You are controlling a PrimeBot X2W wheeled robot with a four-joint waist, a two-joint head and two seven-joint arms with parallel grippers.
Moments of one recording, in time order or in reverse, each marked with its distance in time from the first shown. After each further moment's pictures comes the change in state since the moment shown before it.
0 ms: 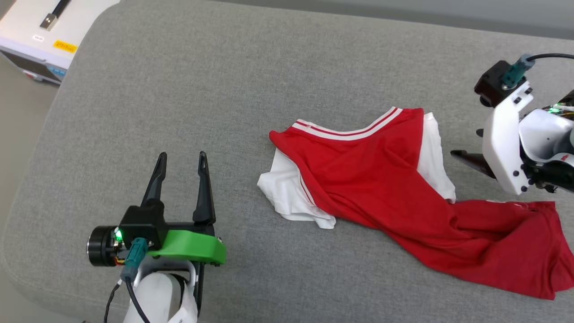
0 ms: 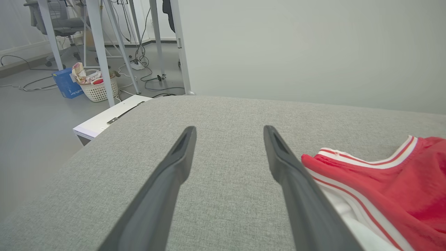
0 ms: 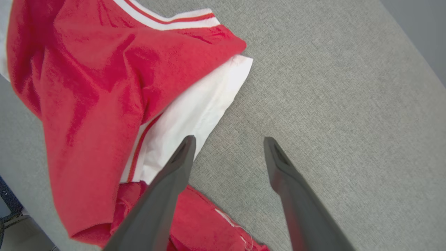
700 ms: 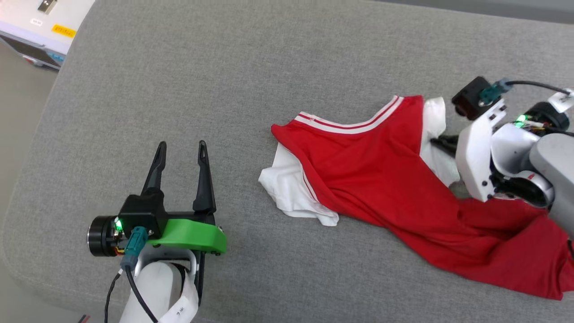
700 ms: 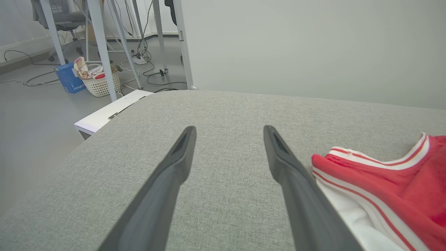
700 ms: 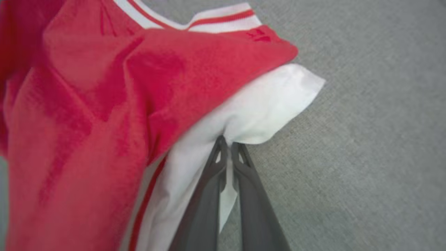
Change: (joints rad) left arm -0.047 0.000 -0.008 0.021 -0.012 0.010 0.000; right arm 0.047 0.128 0.030 0.155 -0.067 0.000 -0.266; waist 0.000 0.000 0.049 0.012
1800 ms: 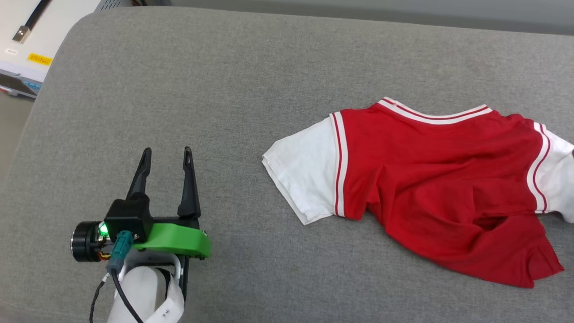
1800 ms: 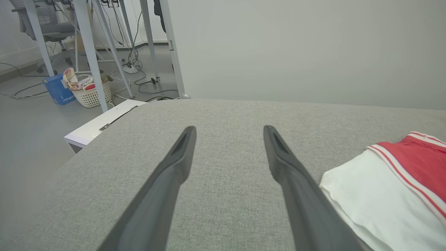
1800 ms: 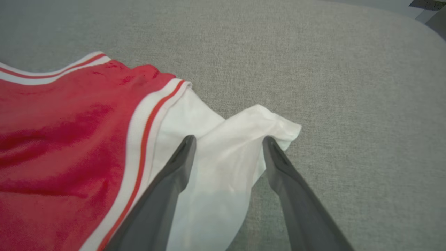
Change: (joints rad) left arm 0.019 0.003 0.070 0.014 0.043 -0.043 0.000; right arm 0.341 -0.111 -0.471 0.373 0.045 0.000 -0.464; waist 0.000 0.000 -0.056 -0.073
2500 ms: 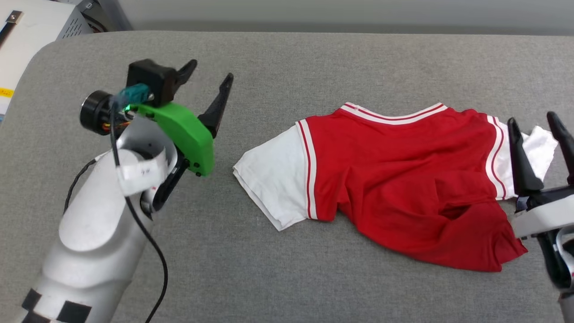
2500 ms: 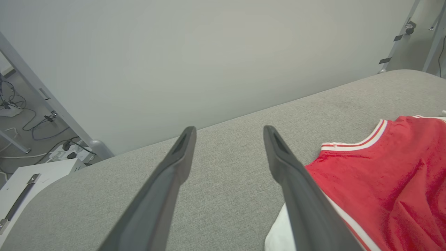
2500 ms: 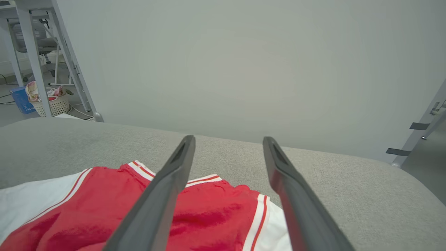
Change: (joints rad) left arm -0.491 0.288 -0.356 0.166 -0.337 -0.134 0.376; right arm 0.365 0.413 -0.598 -0.670 -0.637 0.000 -0.170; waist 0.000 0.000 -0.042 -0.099
